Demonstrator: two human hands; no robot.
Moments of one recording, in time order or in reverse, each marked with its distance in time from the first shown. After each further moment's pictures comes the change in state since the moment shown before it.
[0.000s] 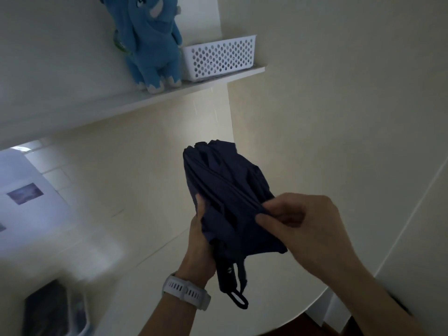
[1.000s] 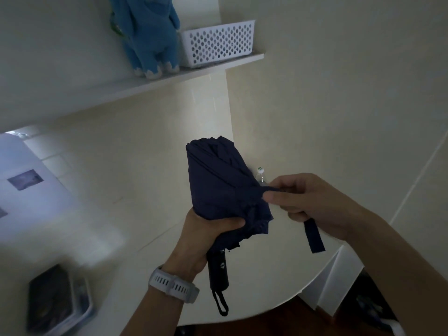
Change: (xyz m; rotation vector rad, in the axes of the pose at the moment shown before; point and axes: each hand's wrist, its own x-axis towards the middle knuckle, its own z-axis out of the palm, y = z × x) left_hand -0.026 0.002 -0.029 0.549 -0.226 0.168; right_hand 0.033 0.026 -0.031 0.422 -0.565 0.241
